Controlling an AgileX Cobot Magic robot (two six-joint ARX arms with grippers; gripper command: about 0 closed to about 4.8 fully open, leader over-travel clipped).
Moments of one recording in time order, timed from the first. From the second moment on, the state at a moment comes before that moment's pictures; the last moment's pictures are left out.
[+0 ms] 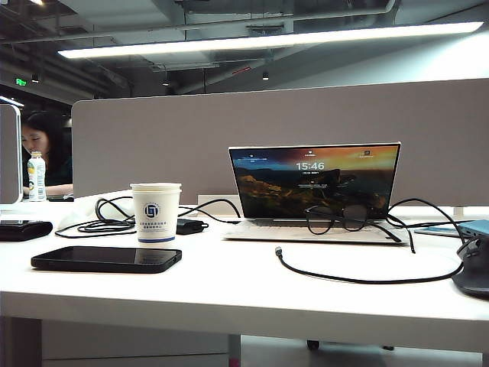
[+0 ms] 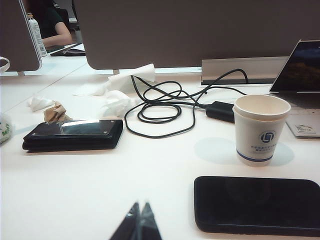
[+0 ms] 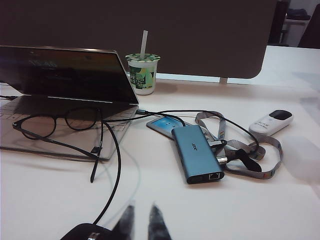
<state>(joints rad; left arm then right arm) -0.11 0.00 0.01 0.00 -0.09 0.05 0.09 0.00 0.01 -0.02 0.13 0.03</state>
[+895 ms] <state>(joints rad) -0.11 0.06 0.25 0.00 -0.18 -0.04 0.09 0.15 0.48 -0.12 0.22 0.04</state>
